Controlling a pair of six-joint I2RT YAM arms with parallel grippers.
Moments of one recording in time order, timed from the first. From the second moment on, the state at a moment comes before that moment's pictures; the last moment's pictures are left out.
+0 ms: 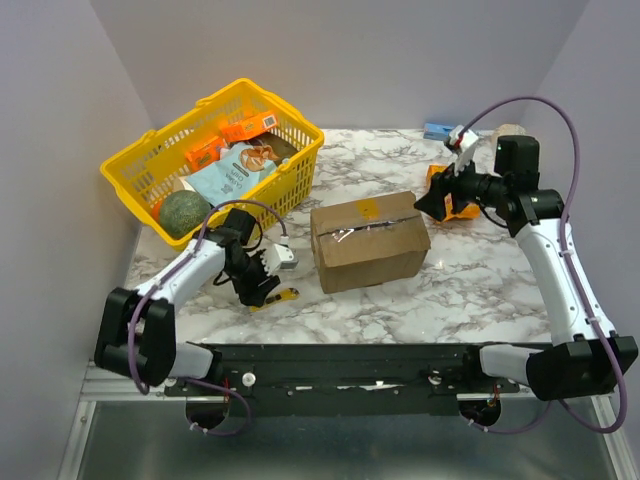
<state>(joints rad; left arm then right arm) -0.31 1.39 0.79 -0.85 0.43 0.80 0.08 1.25 1.33 -0.66 -0.67 -0.31</state>
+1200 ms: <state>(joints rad) -0.67 1.87 1.76 -0.71 0.06 0.47 0.20 0.98 0.98 -0.92 -0.69 -0.80</state>
